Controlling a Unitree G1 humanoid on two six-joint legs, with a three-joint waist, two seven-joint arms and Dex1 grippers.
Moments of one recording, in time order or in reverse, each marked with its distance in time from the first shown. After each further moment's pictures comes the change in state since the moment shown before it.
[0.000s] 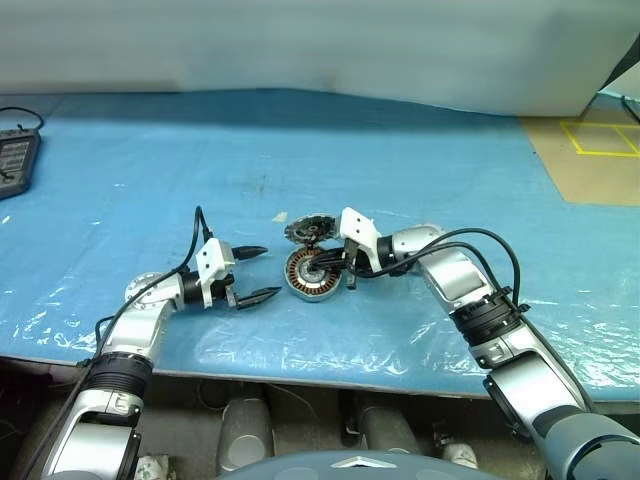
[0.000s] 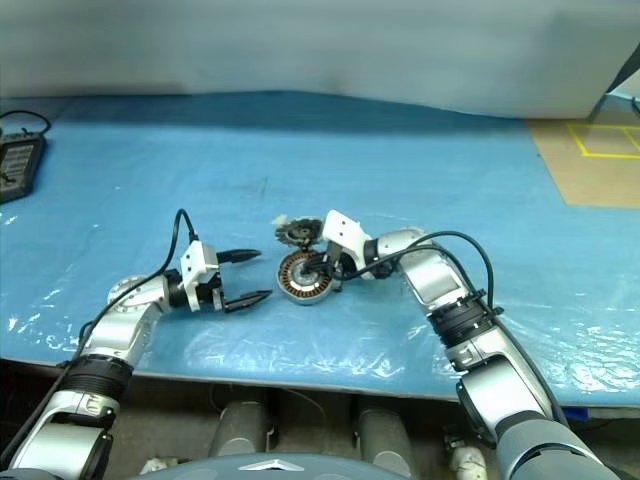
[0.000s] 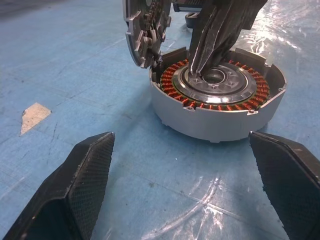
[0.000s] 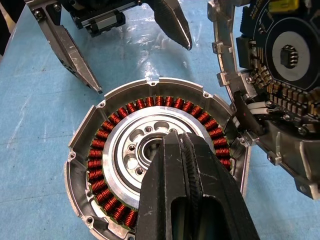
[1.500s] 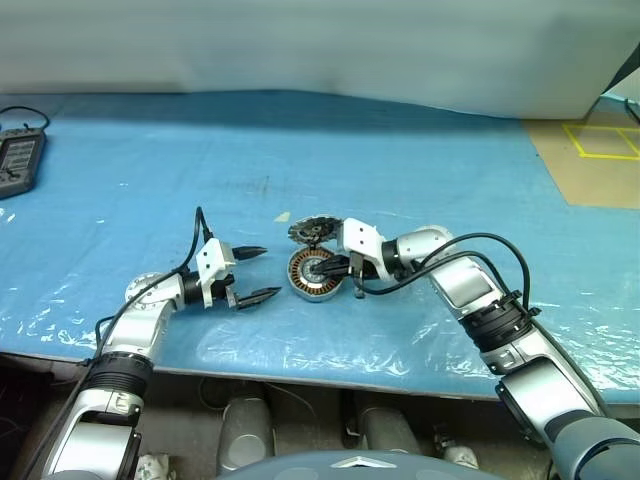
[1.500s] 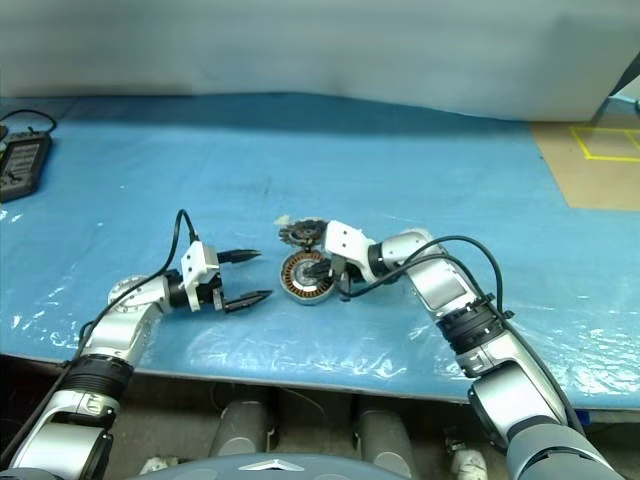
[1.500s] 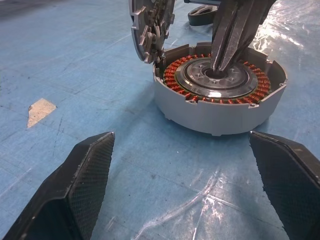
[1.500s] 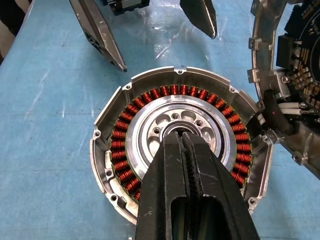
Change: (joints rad) left arm 0.000 -0.001 -0.001 0.008 0.007 -0.004 0.005; right arm 0.031 -0.054 0.018 -0.058 -0.002 -0.036 0.049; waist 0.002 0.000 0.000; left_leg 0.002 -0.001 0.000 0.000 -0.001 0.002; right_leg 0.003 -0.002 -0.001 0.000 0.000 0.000
